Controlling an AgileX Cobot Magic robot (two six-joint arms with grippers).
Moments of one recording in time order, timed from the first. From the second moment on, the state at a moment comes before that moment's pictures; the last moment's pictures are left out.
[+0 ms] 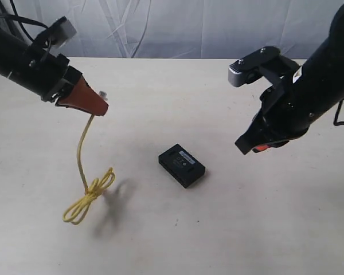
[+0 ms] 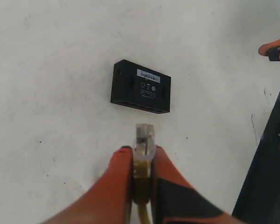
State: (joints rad) left arm -0.05 1.87 -1.25 -0.95 1.22 0.96; right arm 0.40 1.53 -1.00 0.25 0.87 -0.45
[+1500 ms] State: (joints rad) left arm -0.01 2.33 -1.46 -0.96 1.24 1.17; right arm 0.39 1.74 -1.00 0.33 0.66 -0.48
